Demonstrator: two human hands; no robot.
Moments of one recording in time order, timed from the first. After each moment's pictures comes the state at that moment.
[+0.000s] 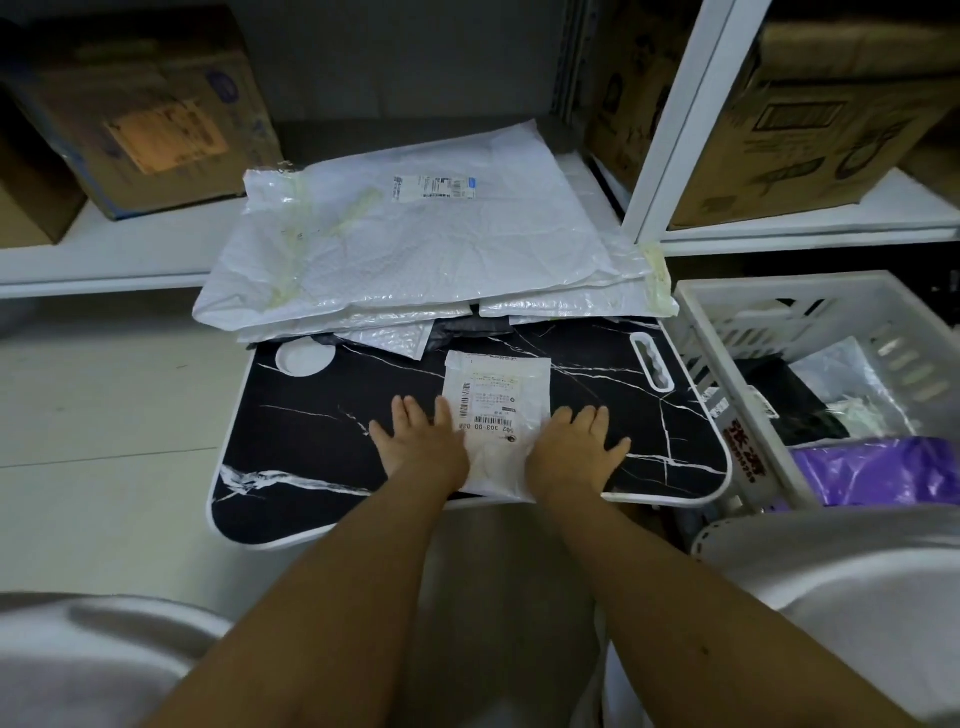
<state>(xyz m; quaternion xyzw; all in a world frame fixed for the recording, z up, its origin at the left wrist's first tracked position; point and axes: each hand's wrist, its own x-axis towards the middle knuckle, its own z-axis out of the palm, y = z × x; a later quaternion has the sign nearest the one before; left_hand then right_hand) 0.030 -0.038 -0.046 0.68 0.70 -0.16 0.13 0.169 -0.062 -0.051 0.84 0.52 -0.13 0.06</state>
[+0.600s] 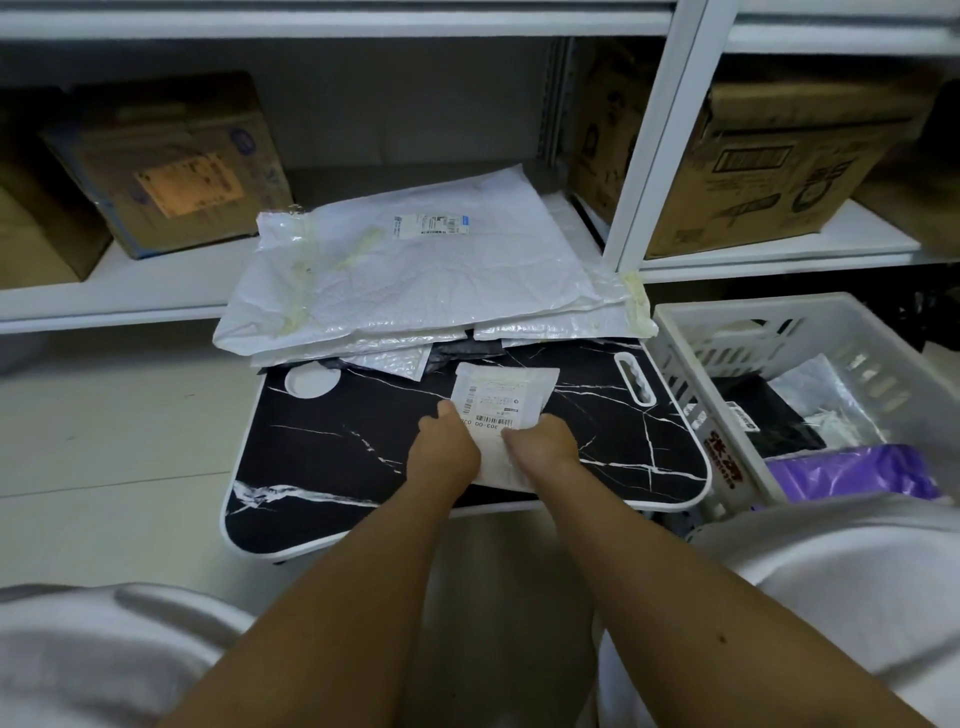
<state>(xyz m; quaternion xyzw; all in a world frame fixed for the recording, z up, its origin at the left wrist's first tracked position) 0.049 -0.049 -0.006 0.62 0.72 0.08 0.29 0.161 -0.060 -0.012 0.78 0.37 -0.41 -0.28</state>
